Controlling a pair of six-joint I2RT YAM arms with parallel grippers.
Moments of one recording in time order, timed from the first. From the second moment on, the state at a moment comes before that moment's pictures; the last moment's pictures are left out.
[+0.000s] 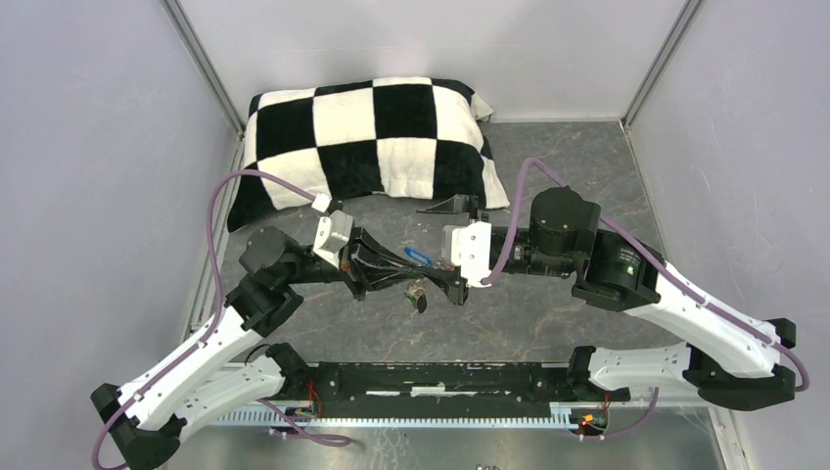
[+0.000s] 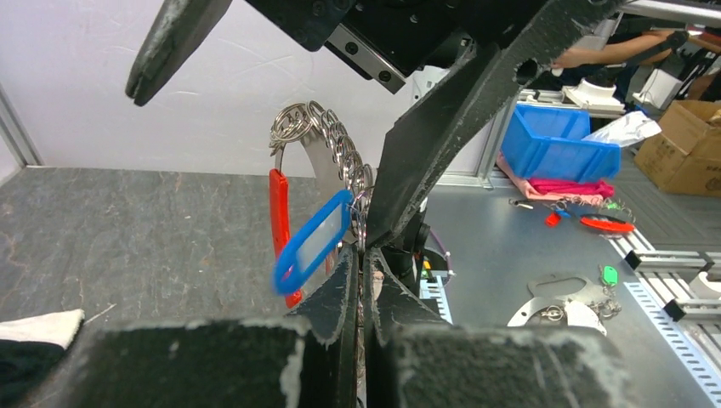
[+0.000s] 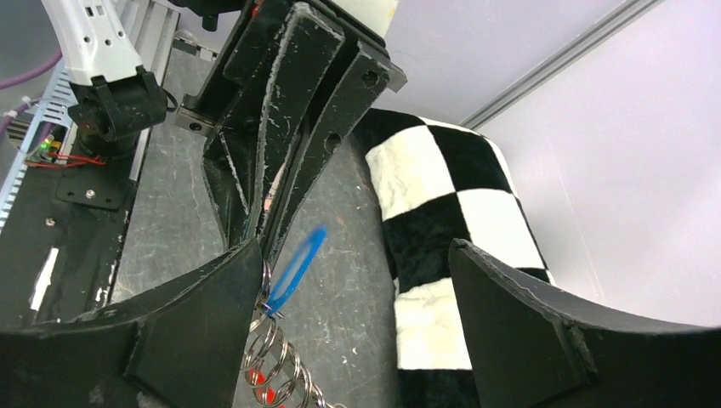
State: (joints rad) left arm -0.77 0.77 0.81 0.26 0.79 -0.28; right arm 1.16 1.10 1.49 -0.52 -0.22 -0.65
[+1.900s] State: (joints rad) left arm -0.77 0.62 0.75 0.08 0.82 0.47; right arm 1.16 1.19 1.69 -0.74 -0.23 -0.20
